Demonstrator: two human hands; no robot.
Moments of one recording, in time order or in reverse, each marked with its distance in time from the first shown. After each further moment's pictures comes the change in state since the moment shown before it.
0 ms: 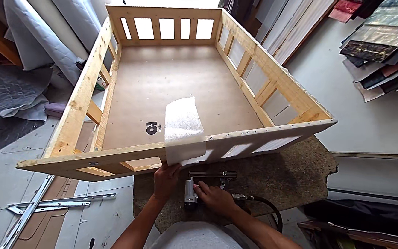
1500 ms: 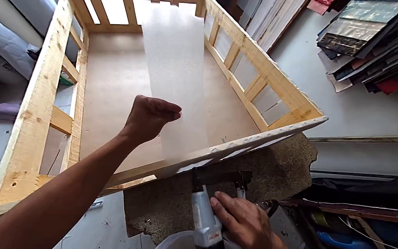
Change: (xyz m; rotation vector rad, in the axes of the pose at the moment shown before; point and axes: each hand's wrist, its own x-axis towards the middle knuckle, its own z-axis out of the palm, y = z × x) left_hand 0.257 0.065 -0.088 -0.498 -0.385 0.202; right_hand -0.037 -0.023 -0.124 -0.103 0.711 0.009
